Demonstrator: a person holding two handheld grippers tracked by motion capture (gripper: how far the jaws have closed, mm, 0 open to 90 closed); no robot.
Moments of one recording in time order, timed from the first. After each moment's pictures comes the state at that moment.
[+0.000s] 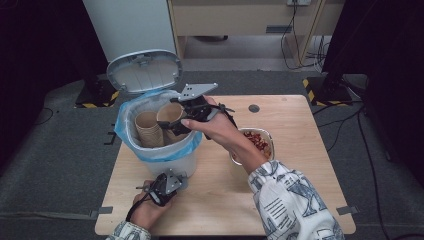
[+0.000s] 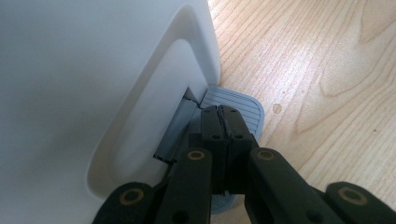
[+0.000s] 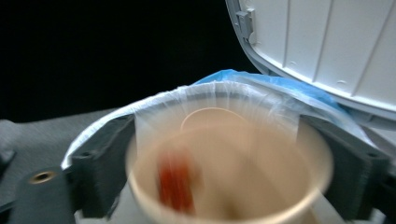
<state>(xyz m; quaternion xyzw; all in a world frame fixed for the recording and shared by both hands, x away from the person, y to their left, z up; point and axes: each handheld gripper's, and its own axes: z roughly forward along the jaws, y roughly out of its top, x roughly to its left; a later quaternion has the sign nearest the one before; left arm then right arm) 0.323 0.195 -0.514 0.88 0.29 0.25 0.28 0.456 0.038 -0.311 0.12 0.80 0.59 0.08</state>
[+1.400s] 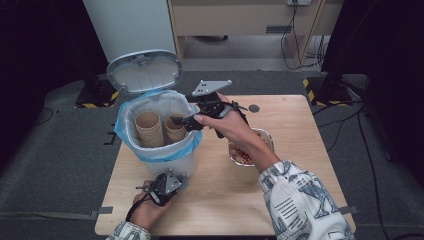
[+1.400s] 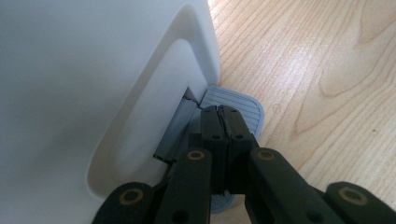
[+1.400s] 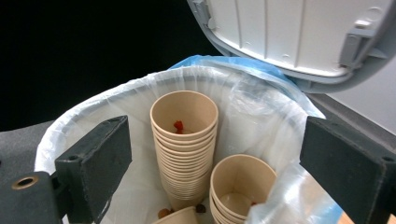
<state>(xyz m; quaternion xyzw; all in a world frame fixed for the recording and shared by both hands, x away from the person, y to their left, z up) 0.323 0.195 -0.513 0.88 0.29 0.25 0.28 0.464 0.005 -0.310 0.16 0.80 0.57 0.09</state>
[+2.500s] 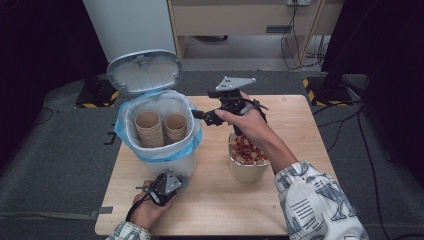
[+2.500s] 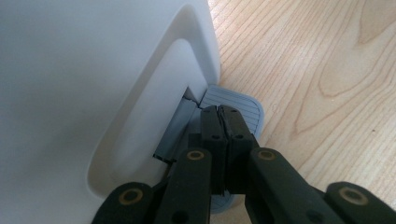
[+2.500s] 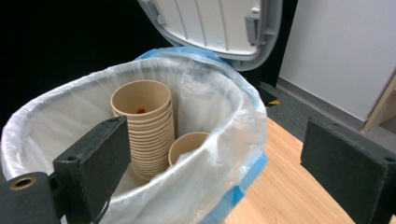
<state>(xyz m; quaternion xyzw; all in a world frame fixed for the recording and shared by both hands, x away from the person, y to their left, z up) 0.323 0.196 -0.513 0.88 0.29 0.25 0.28 0.475 -0.046 -0.312 0.21 0.78 0.57 0.12</state>
